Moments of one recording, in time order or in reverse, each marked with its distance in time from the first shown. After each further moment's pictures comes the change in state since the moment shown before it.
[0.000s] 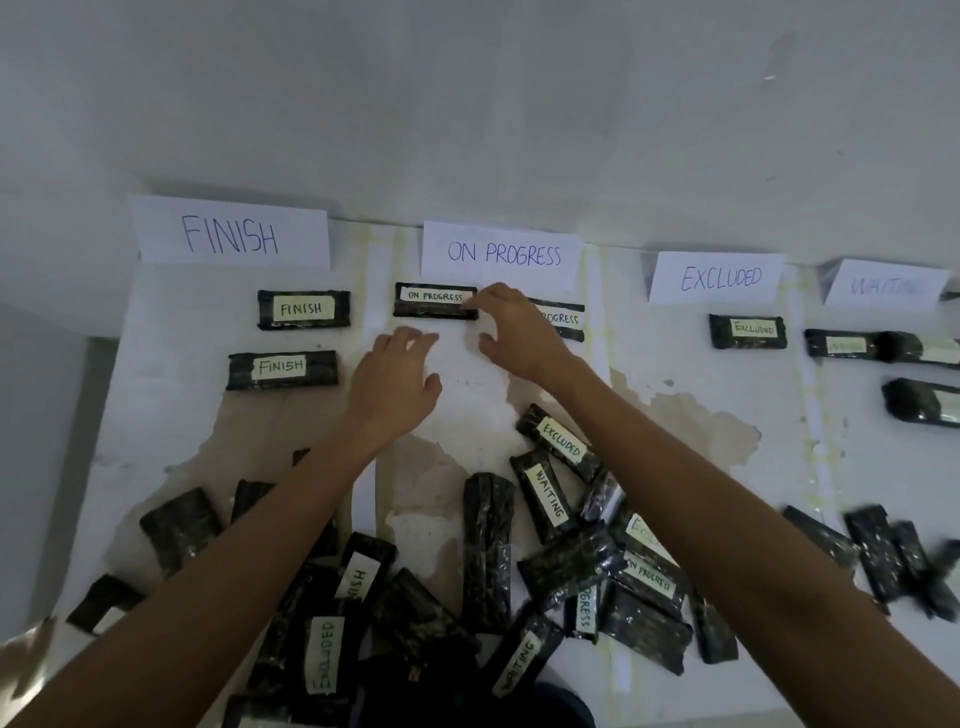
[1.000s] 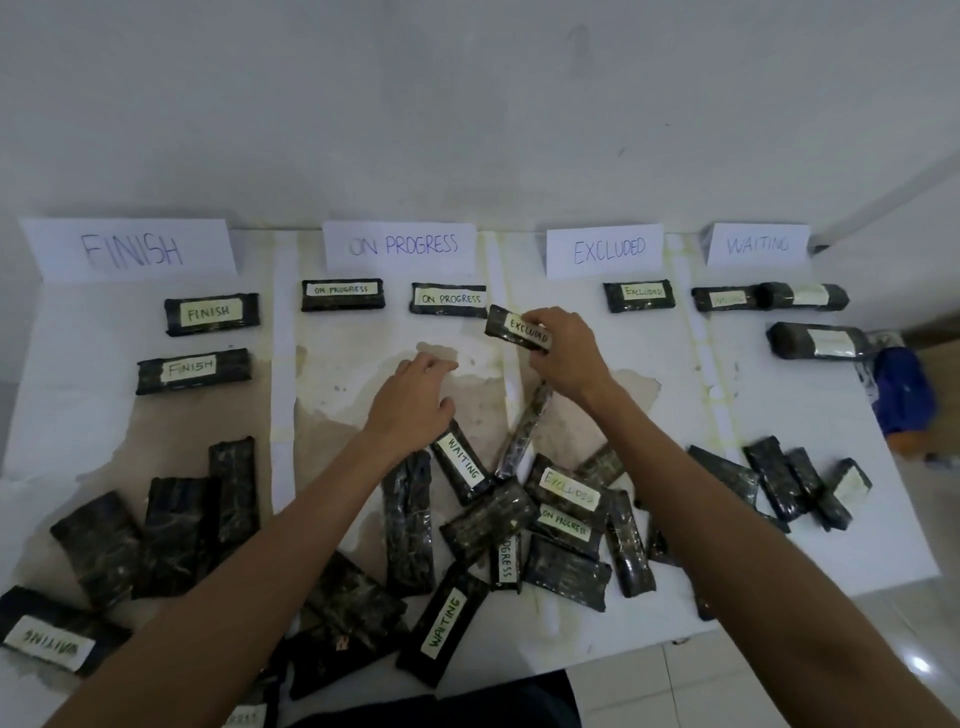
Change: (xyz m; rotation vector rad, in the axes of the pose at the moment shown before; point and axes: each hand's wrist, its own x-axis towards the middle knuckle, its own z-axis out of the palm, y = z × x) left_hand -0.026 0.113 0.052 -0.077 -0.133 0.147; right_hand -0.140 0.089 -0.065 0.016 0.193 0.372
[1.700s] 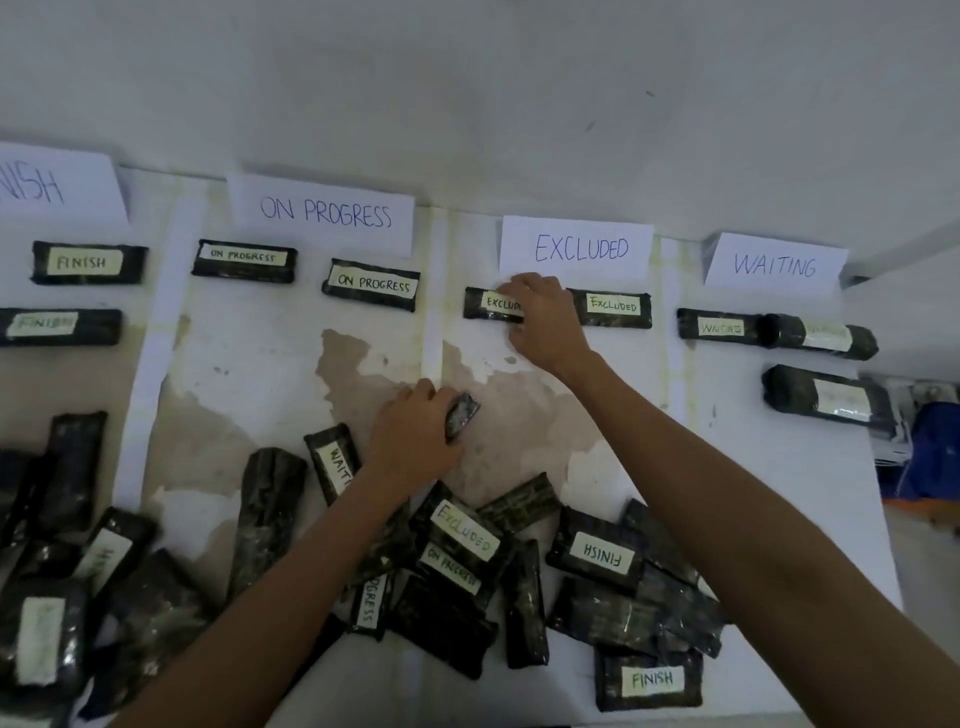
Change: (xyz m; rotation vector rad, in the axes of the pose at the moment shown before) left_hand 0.051 0.087 0.112 0.144 0.064 -0.137; right_hand 0.090 0.119 0.003 -0.139 -0.043 -0.296
